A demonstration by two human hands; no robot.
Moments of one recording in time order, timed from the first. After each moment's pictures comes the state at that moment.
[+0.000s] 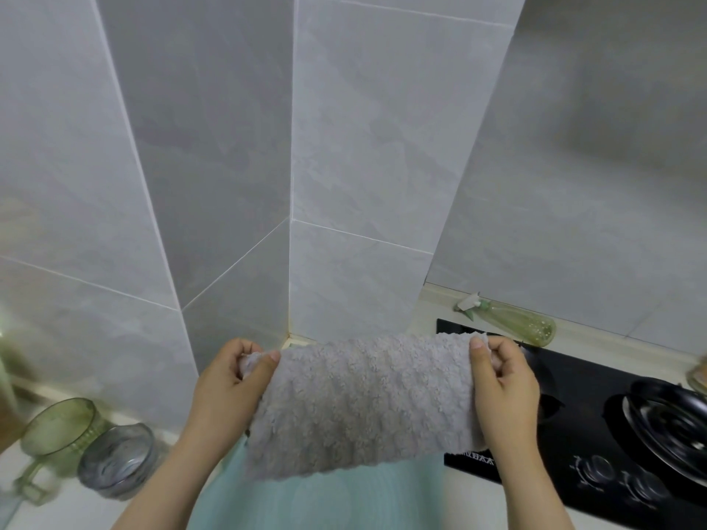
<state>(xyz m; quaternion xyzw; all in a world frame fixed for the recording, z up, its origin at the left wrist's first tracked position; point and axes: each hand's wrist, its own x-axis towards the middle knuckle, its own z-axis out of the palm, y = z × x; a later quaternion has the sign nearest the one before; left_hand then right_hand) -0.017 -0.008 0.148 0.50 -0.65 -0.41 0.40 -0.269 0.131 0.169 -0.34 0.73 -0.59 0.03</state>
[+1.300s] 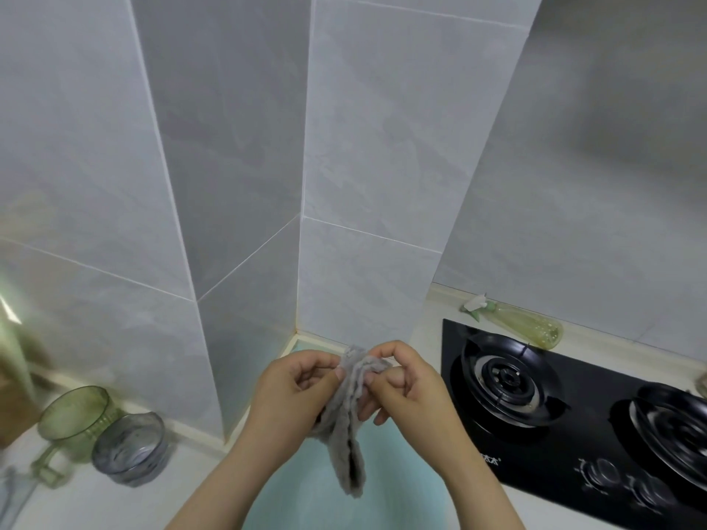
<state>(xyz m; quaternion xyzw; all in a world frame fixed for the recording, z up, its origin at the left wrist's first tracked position) -0.048 0.037 0.174 0.41 -0.60 -0.58 0.37 -0.191 0.111 0.183 -0.47 0.64 -0.49 0.36</state>
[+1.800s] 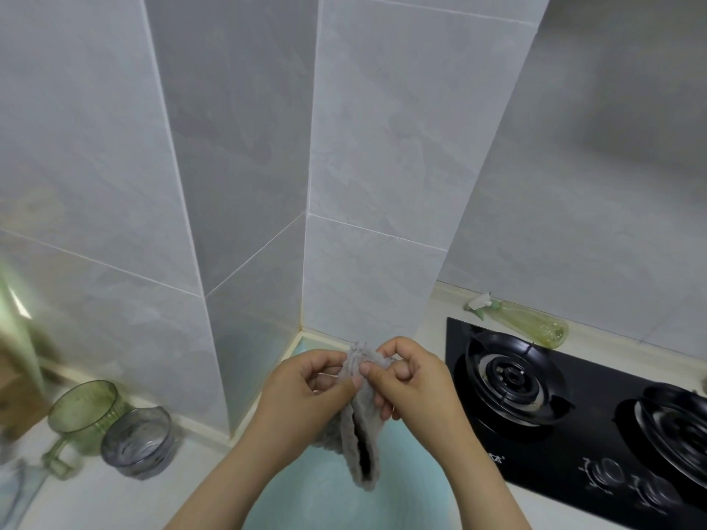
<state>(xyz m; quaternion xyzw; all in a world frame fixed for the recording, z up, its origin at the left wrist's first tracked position) -0.042 0.043 0.180 0.39 -0.62 -0.59 0.34 -0.191 0.102 0.181 -0.46 0.66 -0.50 0.32</state>
